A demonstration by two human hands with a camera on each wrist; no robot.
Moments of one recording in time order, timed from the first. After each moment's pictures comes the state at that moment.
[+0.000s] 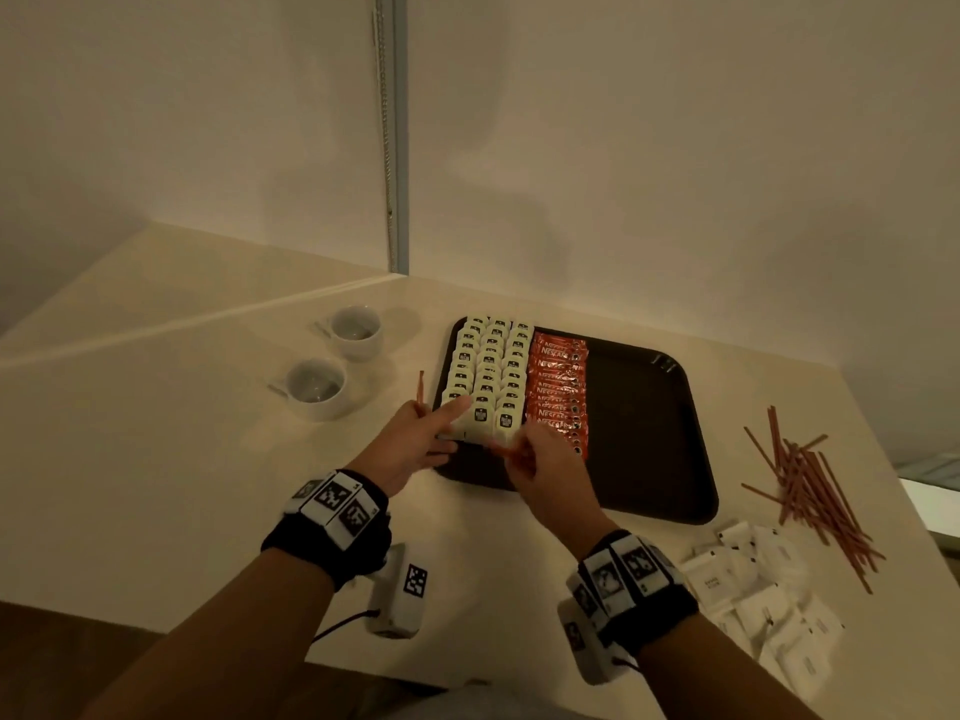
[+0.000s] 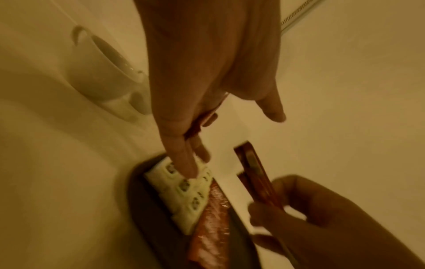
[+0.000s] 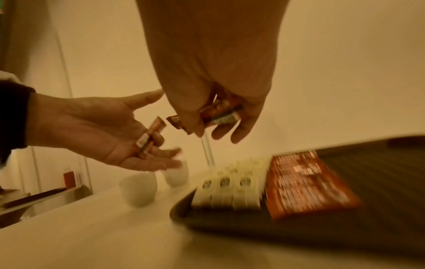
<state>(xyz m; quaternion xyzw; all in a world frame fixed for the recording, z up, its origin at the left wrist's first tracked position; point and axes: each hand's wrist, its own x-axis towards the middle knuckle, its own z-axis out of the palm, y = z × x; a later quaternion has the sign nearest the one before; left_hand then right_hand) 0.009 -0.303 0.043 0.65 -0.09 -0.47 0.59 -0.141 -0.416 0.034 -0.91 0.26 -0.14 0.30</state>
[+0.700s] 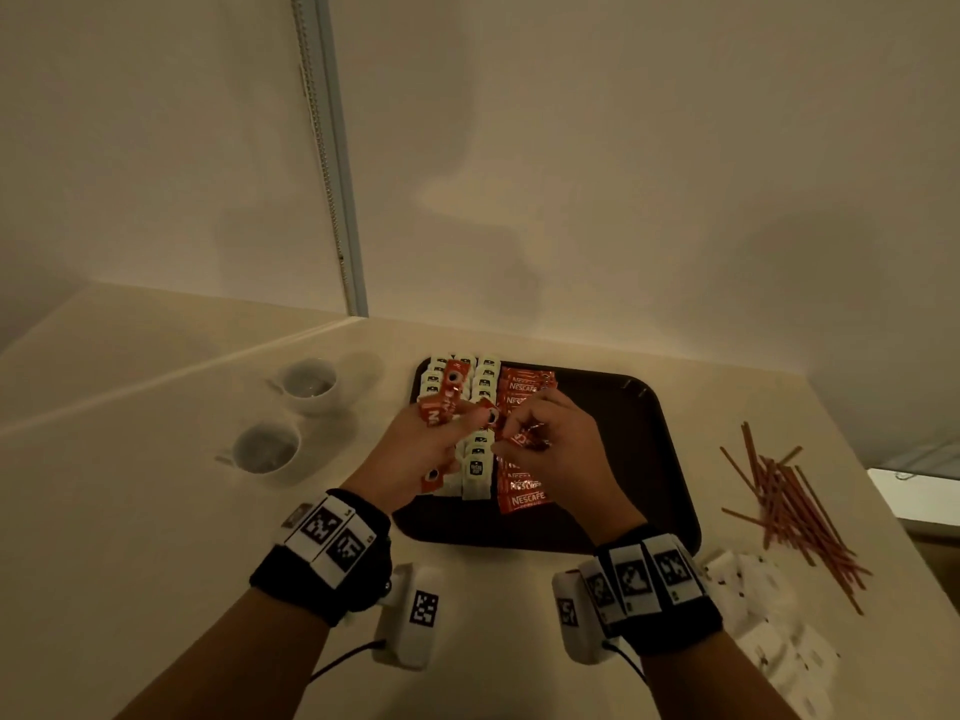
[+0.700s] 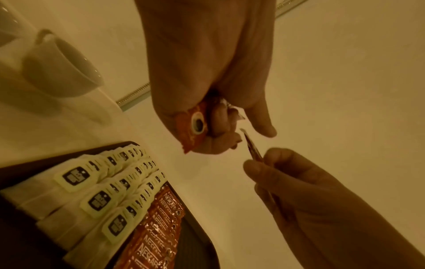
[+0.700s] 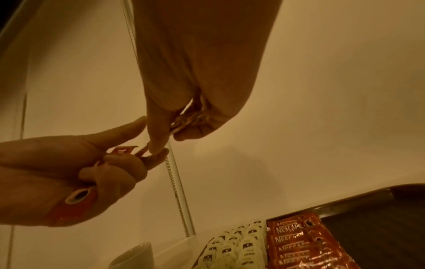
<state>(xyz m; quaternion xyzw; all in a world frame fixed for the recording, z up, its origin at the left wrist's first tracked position) 0.006 -0.360 0.094 0.63 -0.21 -0.43 0.61 -0.123 -0.475 0.090 -0.84 0.18 -0.29 0.43</state>
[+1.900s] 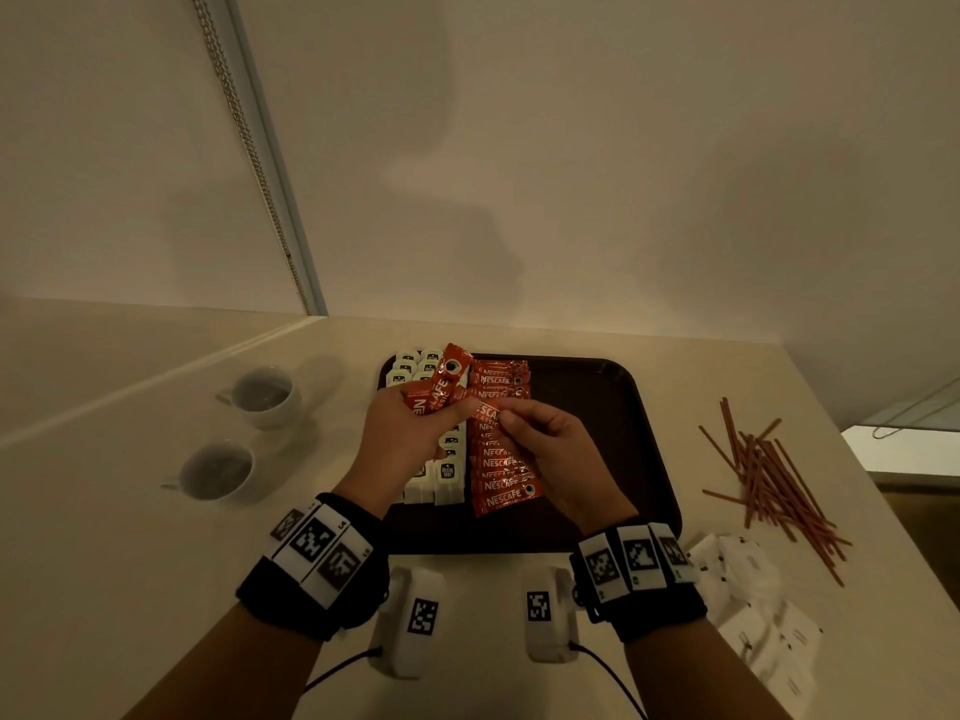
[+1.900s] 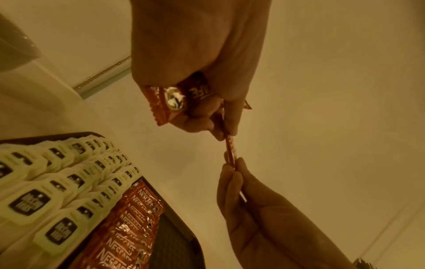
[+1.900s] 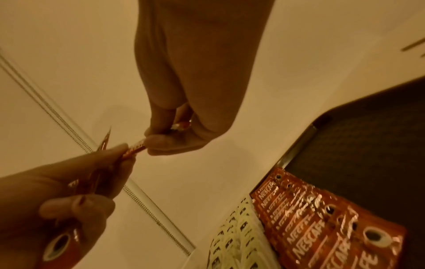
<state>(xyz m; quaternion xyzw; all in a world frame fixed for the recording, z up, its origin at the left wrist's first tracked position) -0.008 -0.397 0.113 0.72 -0.22 -0.29 0.59 -0.136 -0.501 0.087 -0.49 0.27 -0.22 0.80</state>
